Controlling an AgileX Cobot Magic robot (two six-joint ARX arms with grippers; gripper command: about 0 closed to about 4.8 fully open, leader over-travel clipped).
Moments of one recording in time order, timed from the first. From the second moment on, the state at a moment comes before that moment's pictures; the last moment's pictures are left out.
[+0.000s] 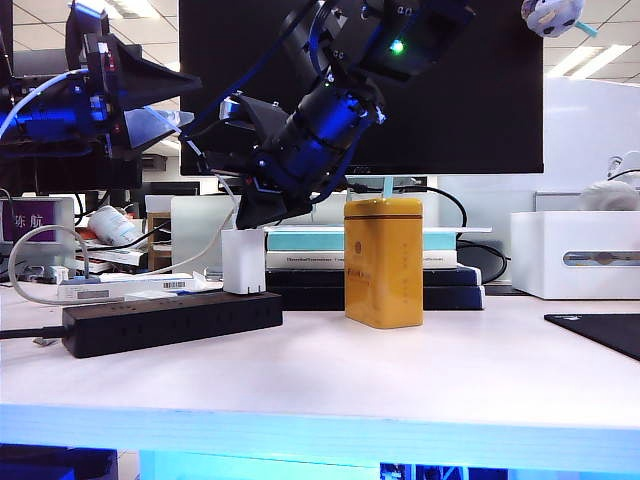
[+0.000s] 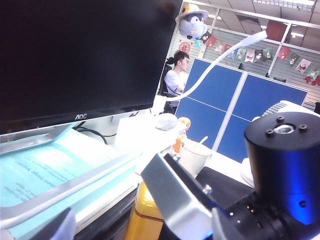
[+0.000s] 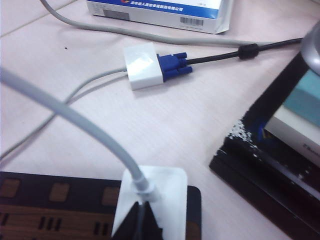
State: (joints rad) left arm -0.05 1.86 0.94 1.32 1.07 -0.58; right arm 0.67 2.02 1.48 -0.04 -0.09 0.00
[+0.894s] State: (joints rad) left arm -0.05 1.86 0.94 1.32 1.07 -0.58; right arm 0.67 2.05 1.49 -0.01 -0.08 0.00
